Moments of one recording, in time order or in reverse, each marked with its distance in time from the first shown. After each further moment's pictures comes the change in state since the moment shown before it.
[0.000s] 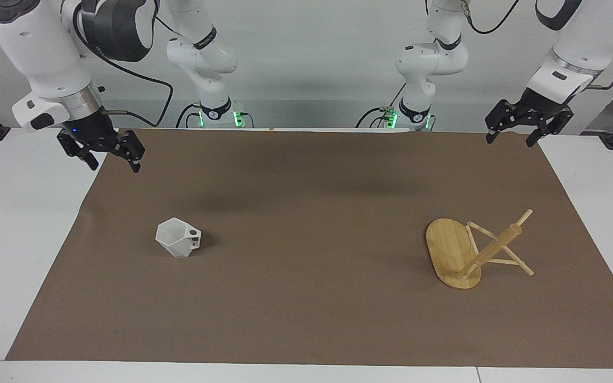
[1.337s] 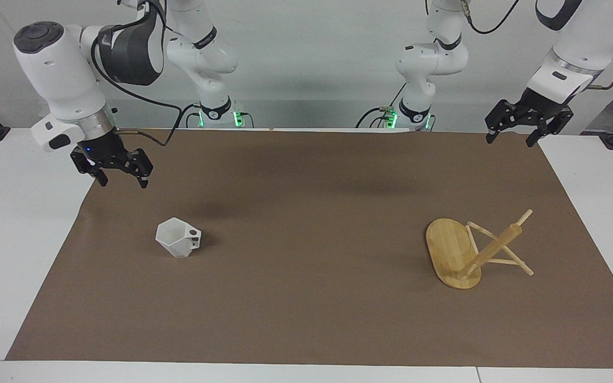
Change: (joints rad) left arm 0.000 0.000 0.000 0.000 0.000 0.000 0.000; right arm -0.002 -0.016 0.005 -0.175 0.000 0.198 0.000
